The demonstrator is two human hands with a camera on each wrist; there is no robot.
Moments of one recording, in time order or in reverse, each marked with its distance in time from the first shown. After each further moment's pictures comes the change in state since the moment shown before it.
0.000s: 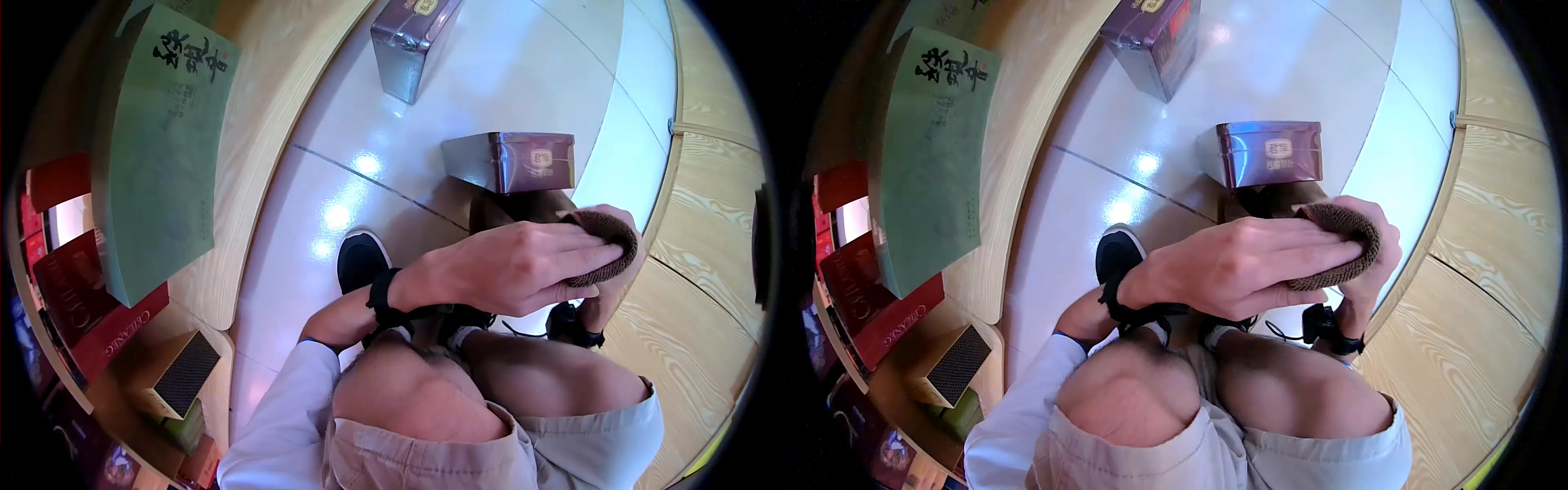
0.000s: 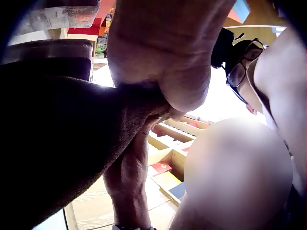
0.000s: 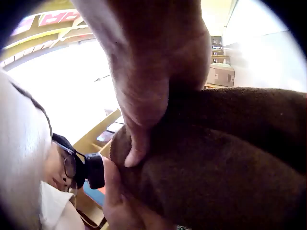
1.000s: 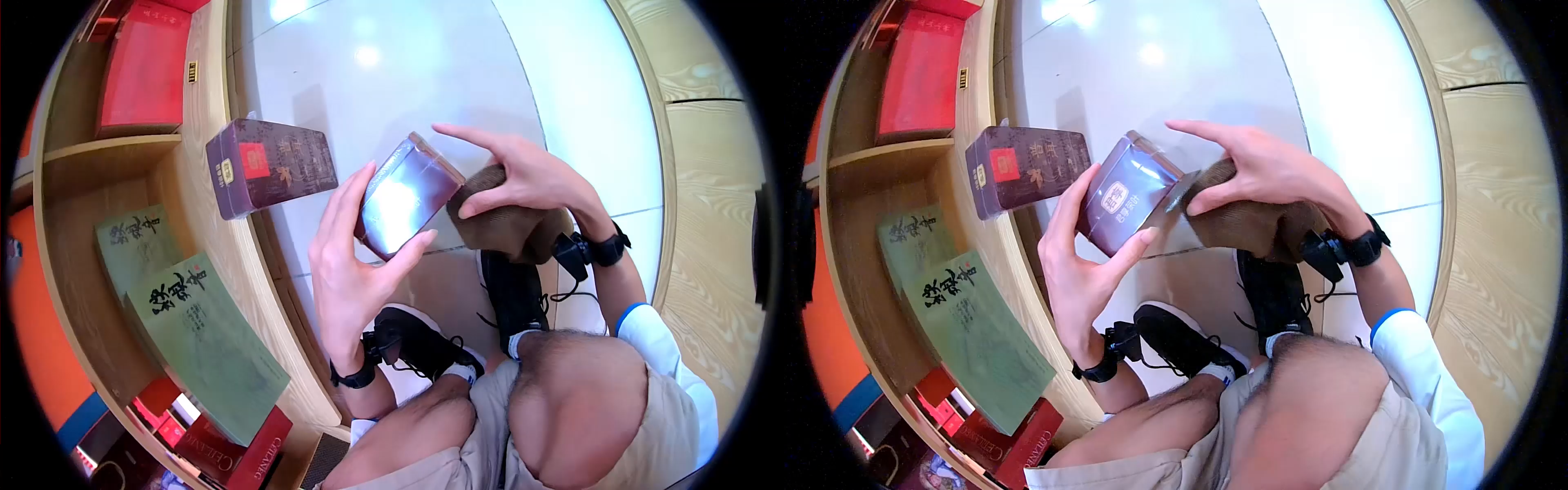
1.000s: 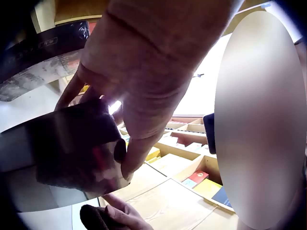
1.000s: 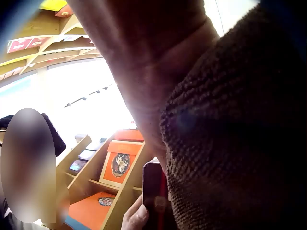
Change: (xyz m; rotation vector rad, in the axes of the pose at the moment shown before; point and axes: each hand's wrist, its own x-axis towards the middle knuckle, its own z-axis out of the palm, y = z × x) left_hand 0.037 0.003 -0.029 0.728 -0.255 -0.628; right_hand 0.009 0.054 -0.016 0.095 -0.403 0.411
